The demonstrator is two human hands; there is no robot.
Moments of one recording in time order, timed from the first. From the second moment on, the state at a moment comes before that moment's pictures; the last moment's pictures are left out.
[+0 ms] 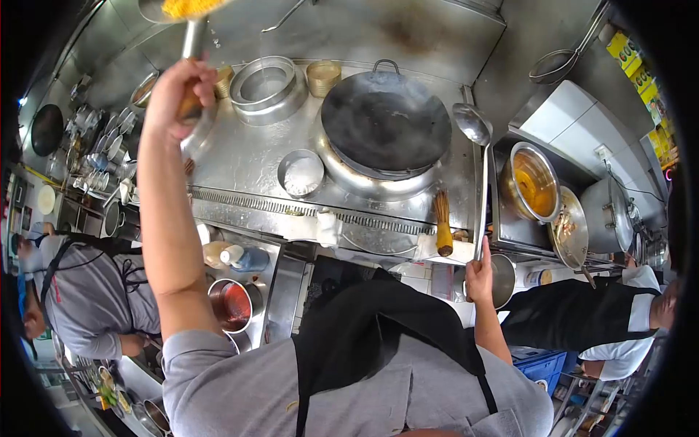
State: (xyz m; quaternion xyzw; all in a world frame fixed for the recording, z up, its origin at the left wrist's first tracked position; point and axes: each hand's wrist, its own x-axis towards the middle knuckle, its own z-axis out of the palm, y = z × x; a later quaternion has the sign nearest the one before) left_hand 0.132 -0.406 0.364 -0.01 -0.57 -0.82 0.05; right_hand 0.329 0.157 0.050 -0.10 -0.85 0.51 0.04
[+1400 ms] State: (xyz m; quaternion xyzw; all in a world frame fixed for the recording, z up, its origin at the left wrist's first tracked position) left_hand 0.246 -0.313 0.103 0.14 -0.46 -0.88 0.02; right_hand 0.203 -0.117 0.204 0.17 -0.34 0.84 -0.38
